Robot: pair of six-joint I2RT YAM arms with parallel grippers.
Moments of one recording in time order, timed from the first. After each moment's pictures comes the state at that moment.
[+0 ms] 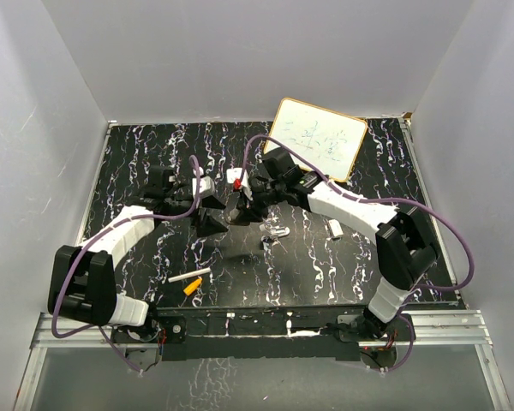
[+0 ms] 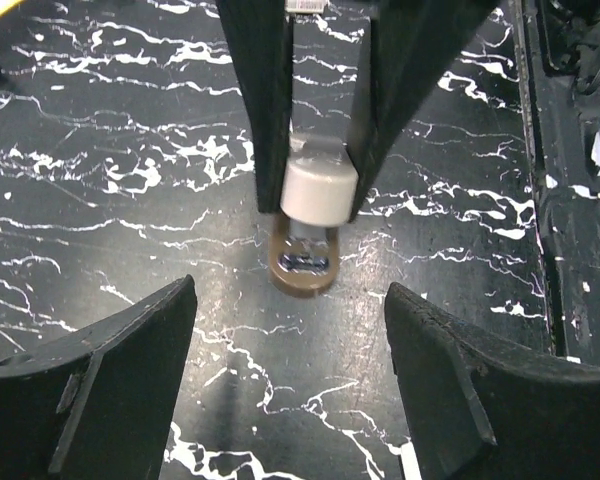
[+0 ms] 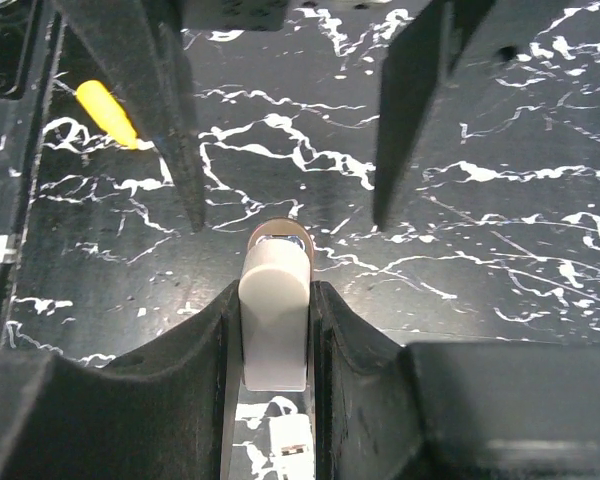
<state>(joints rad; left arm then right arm) -0.22 1.39 0.82 -0.26 1.12 0.68 0.70 1.70 1.31 -0.31 -0.78 -0.60</state>
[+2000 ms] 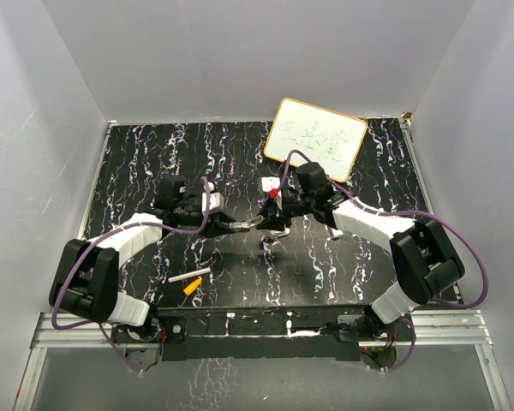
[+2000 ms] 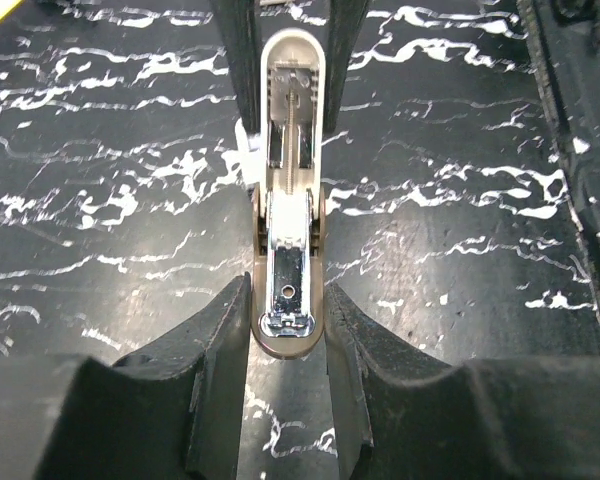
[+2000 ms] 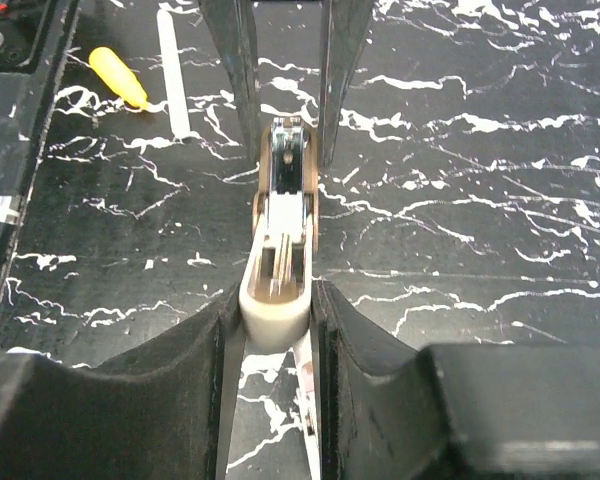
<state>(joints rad) -0.31 1.42 0.72 -0.08 1.11 0.75 0.54 1.55 0.92 0.02 -0.97 -0.58</state>
